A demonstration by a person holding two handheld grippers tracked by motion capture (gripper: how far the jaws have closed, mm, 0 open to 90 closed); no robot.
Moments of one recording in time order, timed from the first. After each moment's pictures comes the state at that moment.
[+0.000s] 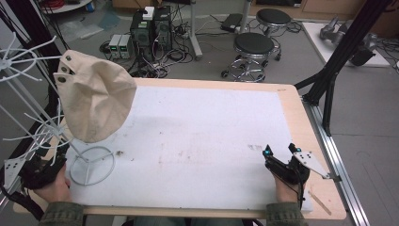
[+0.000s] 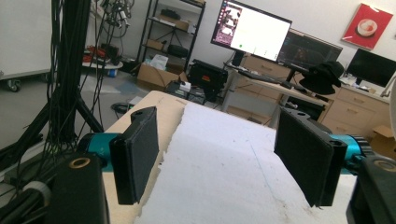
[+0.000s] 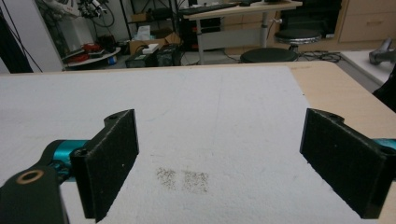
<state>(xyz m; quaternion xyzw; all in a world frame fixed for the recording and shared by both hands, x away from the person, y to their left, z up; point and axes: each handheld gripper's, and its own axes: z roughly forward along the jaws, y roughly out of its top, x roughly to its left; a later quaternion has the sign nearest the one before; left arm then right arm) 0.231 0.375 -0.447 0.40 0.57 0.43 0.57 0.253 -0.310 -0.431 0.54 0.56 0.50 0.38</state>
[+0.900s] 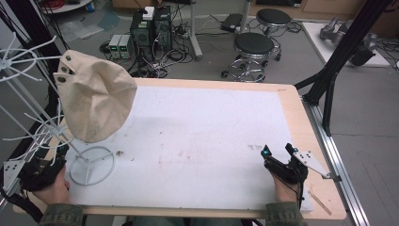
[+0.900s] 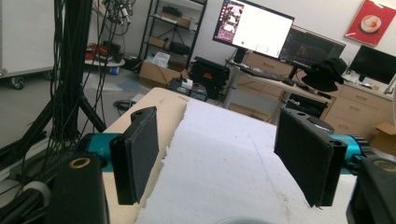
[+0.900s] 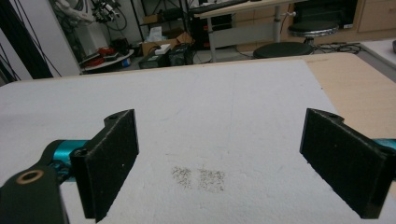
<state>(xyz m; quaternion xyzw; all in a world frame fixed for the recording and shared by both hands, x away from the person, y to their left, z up) 0.227 0.375 -0.448 0.40 0.58 0.43 0.57 0.255 -0.309 -0.434 0.54 0.56 0.52 0.34</state>
